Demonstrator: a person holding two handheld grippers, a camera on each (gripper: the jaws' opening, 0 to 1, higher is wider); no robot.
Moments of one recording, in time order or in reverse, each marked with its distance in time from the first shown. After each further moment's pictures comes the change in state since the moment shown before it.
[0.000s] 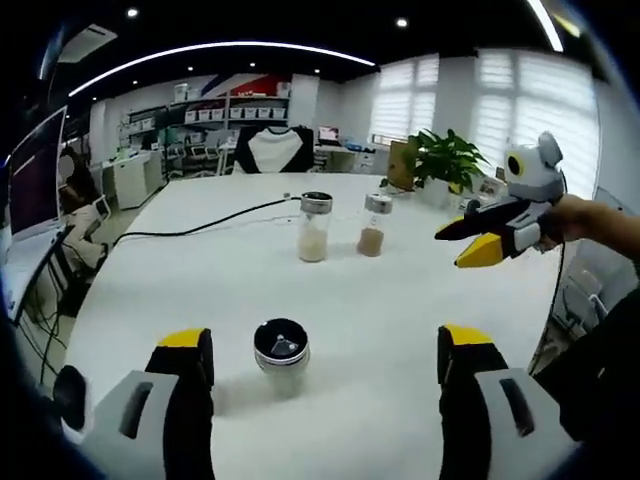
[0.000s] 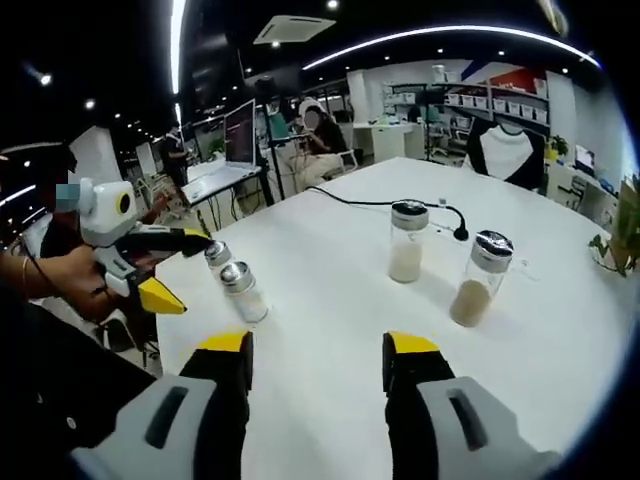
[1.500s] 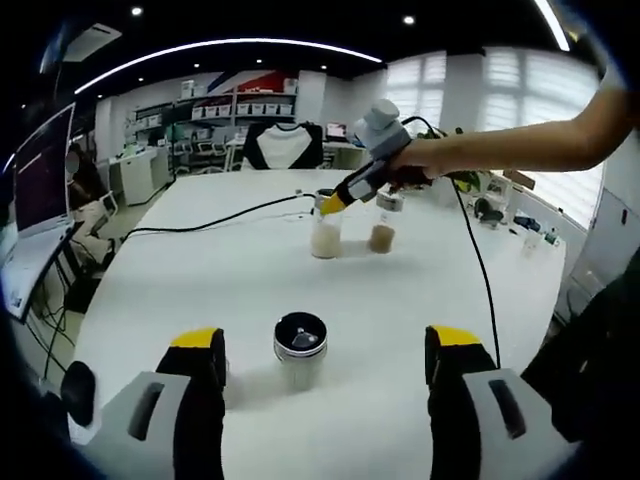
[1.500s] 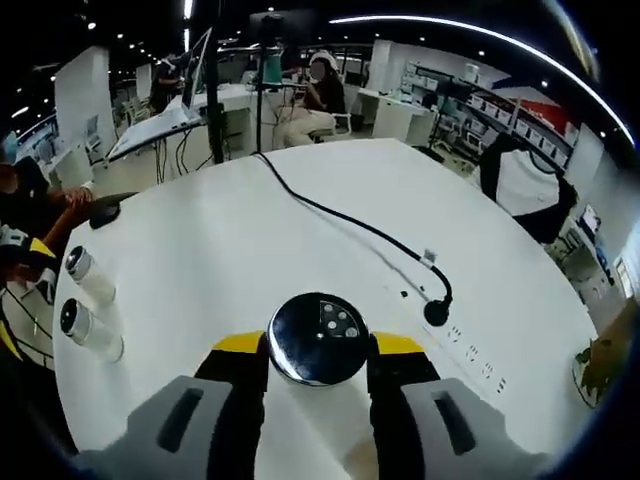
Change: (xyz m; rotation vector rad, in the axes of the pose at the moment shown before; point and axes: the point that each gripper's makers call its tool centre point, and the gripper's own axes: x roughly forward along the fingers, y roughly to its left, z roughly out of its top) left arm -0.008 0.016 -0.002 -0.014 0.021 0.035; right arm 0.169 -0.133 0.085 -0.249 0.222 -0.098
